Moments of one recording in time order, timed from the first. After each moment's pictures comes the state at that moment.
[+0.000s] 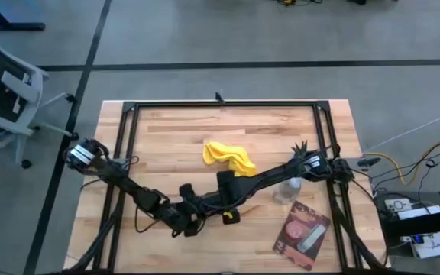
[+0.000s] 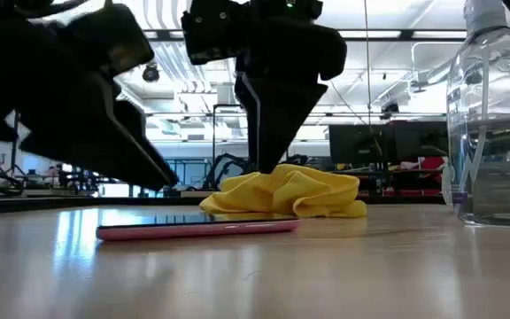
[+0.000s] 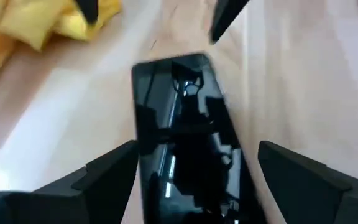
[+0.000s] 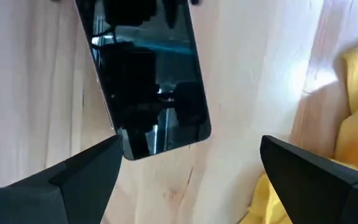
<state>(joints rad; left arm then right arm) -0.59 1.72 0.72 0.17 -0.59 -0.54 0.27 2.27 2.01 -1.14 0.19 0.11</state>
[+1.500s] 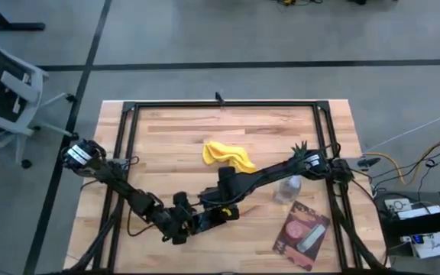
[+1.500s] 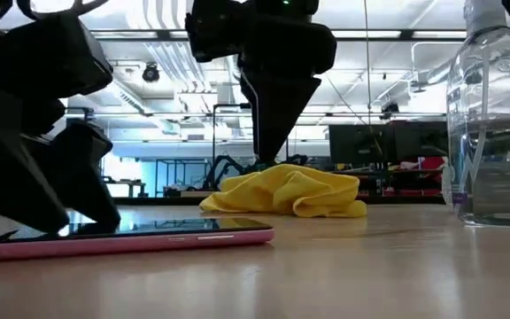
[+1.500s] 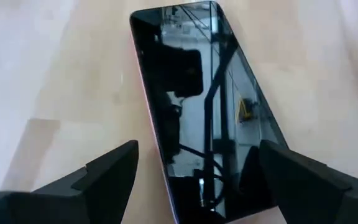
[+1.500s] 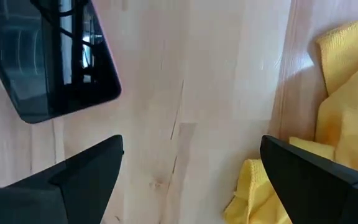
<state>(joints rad) -0.66 1.68 0.67 0.14 -0.43 -0.61 0.25 2.27 2.03 -1.19 0.22 0.12</state>
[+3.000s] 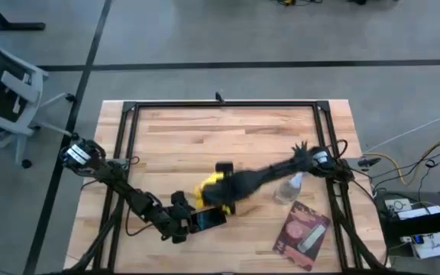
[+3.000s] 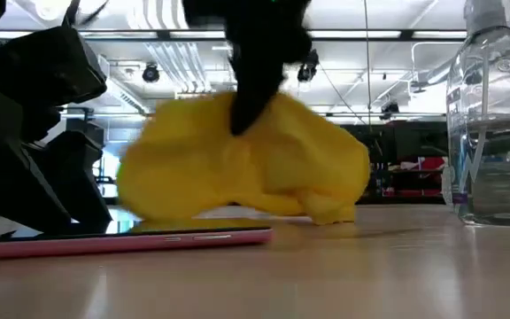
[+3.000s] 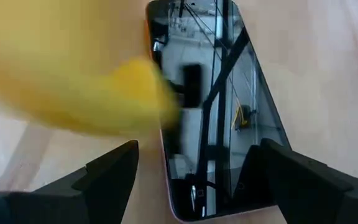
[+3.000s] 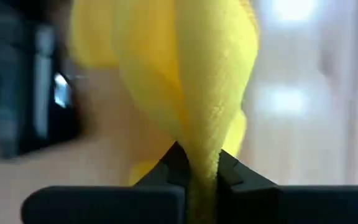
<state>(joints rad) -0.67 1.69 0.63 0.16 -0.47 -0.72 0.31 2.18 1.96 -0.99 0.33 0.12</state>
